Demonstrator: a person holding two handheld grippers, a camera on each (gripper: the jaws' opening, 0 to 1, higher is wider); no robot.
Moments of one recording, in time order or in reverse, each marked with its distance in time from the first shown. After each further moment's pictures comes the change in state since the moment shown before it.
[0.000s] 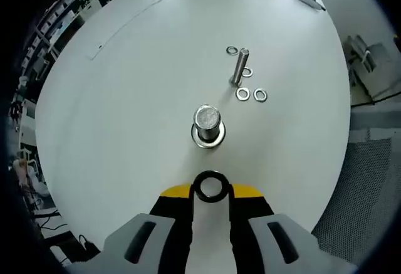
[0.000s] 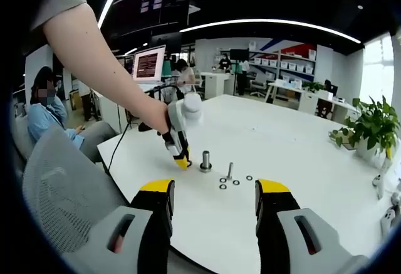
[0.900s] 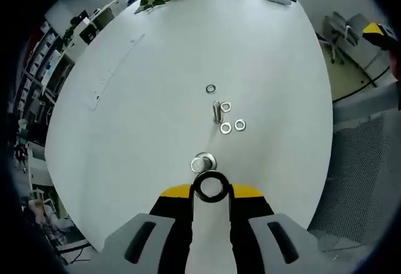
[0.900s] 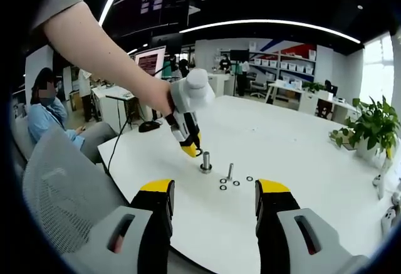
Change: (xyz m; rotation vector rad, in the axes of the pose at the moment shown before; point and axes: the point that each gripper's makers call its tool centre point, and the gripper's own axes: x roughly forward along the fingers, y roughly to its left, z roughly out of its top) left arm -0.044 -0.008 0.049 0.203 -0.063 0.030; right arm -0.001 0.000 0.001 0.004 -0.008 0.001
